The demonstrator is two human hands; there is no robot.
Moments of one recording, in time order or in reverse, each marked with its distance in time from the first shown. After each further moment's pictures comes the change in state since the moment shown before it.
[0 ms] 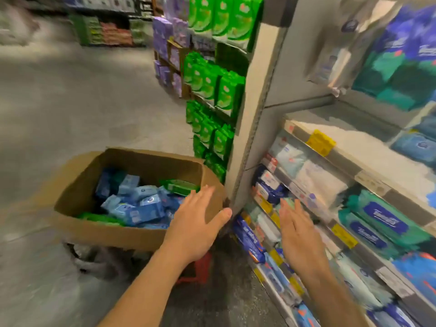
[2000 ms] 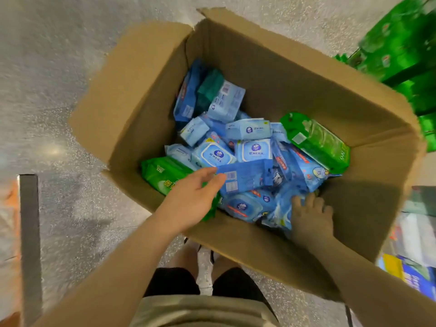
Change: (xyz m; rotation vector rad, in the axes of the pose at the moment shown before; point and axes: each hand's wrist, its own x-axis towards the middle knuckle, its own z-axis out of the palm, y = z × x) left_hand 0.160 -0.409 -0.089 -0.327 -0.145 -0.914; right_hand 0.220 -0.009 0.489 -1.240 -0.927 -0.270
